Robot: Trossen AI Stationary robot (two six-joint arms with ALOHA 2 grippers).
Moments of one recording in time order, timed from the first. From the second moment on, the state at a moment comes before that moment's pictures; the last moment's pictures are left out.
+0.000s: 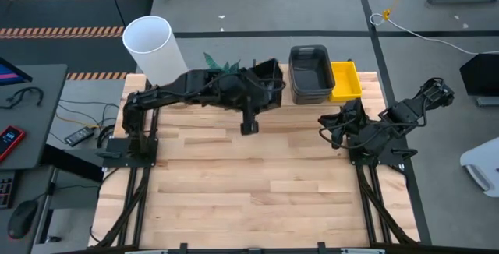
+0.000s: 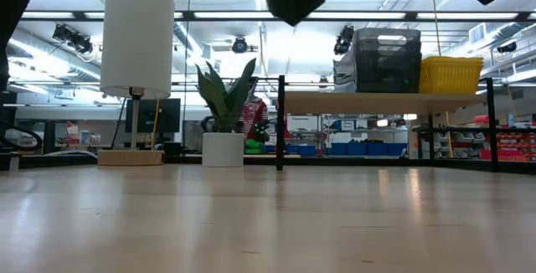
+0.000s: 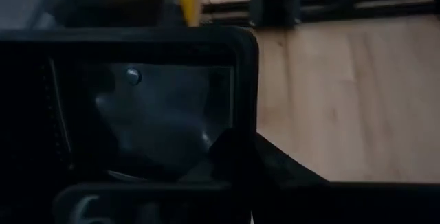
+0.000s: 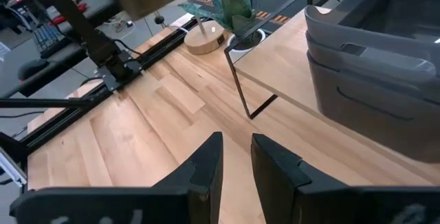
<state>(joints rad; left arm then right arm) 0.04 1.91 2.33 -1.13 -0.17 0.10 0.55 0.77 0.94 -0.91 0.90 1.01</state>
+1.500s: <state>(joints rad) 0.21 1.92 1.76 -0.55 -0.19 0.17 0.55 0.77 0.94 -0.90 0.92 1.03</state>
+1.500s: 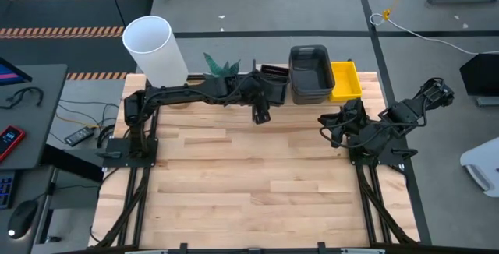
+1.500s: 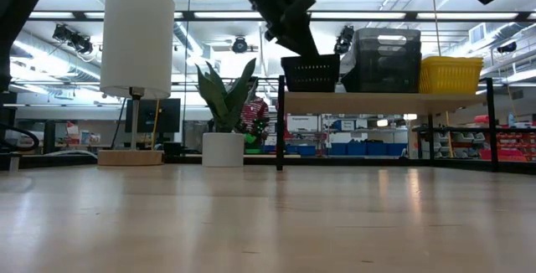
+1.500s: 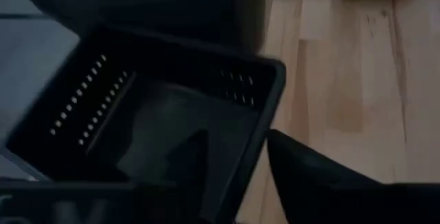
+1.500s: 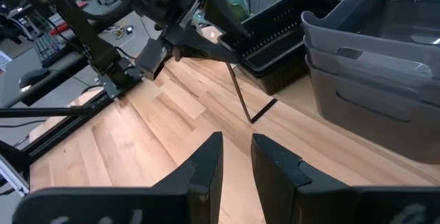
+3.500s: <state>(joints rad) 0.22 1.98 1.79 -0.38 -0.13 -0.02 0.63 0.28 0.44 -0.28 0.87 0.84</state>
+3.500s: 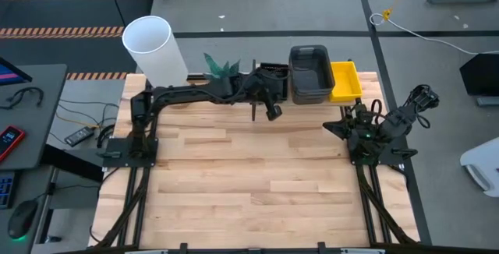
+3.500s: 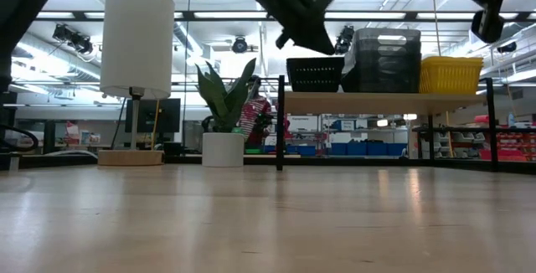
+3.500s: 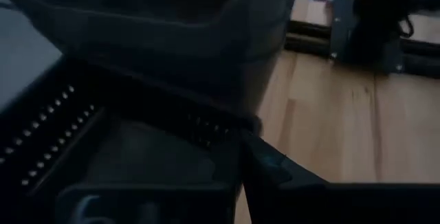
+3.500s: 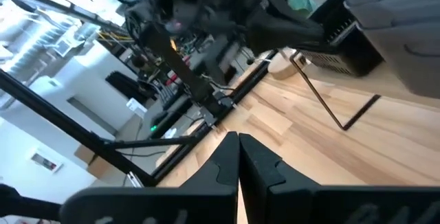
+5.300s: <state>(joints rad) 0.09 1.38 0.99 0.26 0.12 -0.33 0.64 0.01 0.12 -0.03 0.90 0.71</state>
